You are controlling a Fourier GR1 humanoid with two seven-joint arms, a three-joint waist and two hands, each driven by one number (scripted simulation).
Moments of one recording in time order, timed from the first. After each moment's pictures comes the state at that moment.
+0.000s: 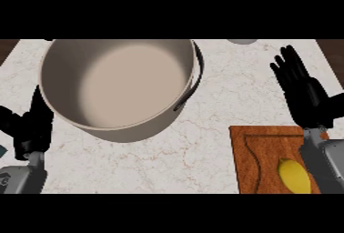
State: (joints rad) left arm -0.14 0.38 -0.02 -1.40 0.30 0.38 0.13; right arm -0.33 -0.41 0.12 -1.50 -0.46 -0.18 0.07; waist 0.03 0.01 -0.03
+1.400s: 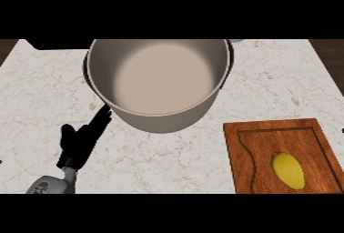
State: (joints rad) left arm -0.09 0.33 -0.27 -1.37 0.24 0.04 0.09; right arm 0.41 -0.77 -0.04 -2.20 -0.25 -0.14 0.03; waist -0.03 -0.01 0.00
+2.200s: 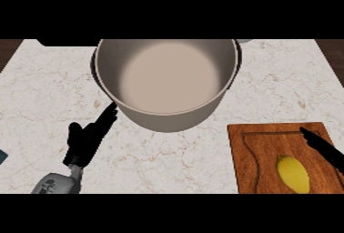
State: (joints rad) left arm -0.11 0.29 -0.26 -1.37 0.19 0.01 0.11; right arm 0.28 -0.80 0.13 -1.93 -0.16 0.11 0.22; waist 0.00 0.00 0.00
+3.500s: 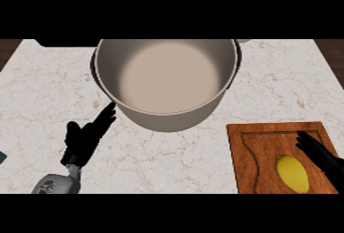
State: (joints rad) left arm -0.10 0.23 -0.17 -1.38 0.12 -0.07 0.14; right arm 0.22 -0.51 -0.05 -1.49 -0.19 0.42 -0.15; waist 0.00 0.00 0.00
